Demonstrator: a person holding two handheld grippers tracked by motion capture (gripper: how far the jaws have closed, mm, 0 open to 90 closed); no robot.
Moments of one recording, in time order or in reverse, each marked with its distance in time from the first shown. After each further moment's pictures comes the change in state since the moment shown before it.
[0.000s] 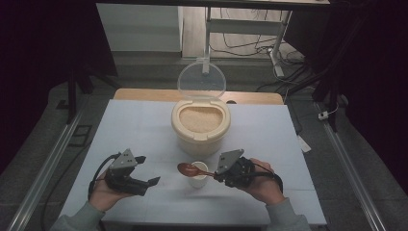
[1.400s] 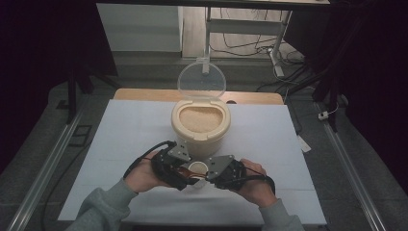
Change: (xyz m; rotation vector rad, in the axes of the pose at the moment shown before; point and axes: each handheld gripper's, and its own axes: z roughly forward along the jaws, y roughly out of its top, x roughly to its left) left arm -0.049 0.102 0.057 0.237 -0.236 0.287; right arm 0.014 0.020 0.007 -0.030 -0.038 -0.095
